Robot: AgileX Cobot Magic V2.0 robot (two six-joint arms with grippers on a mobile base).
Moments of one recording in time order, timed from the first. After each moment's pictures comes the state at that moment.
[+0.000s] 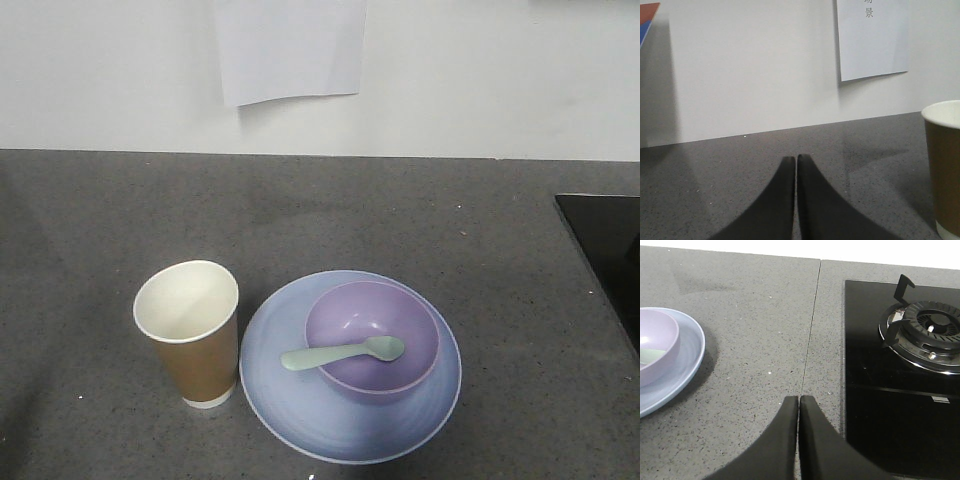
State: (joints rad) left arm -0.08 -0.01 0.03 -0.02 -0.01 0.05; right arm 0.34 0.20 -0.61 -0.35 0.98 0.32
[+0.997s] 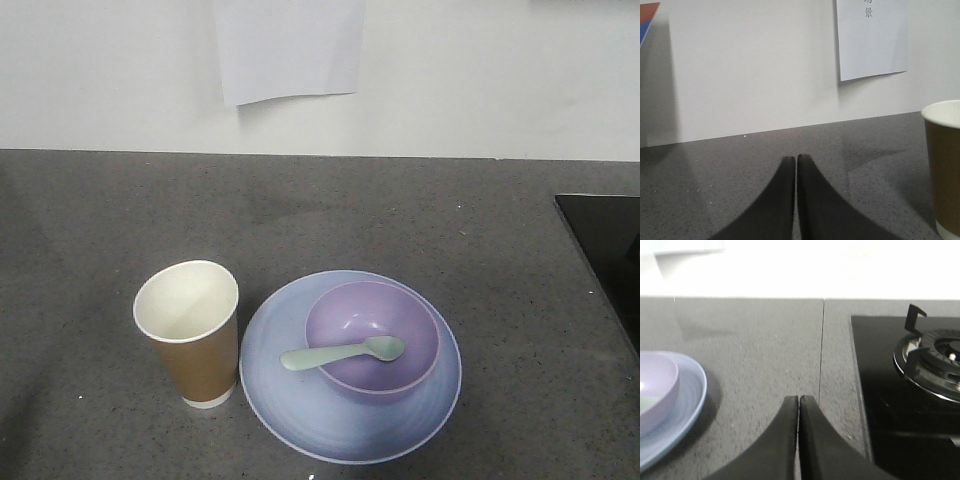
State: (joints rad) left arm -0.08 -0.01 0.03 -0.02 -0.01 0.05; right arm 0.17 0.14 -0.33 -0.27 0.54 0.31
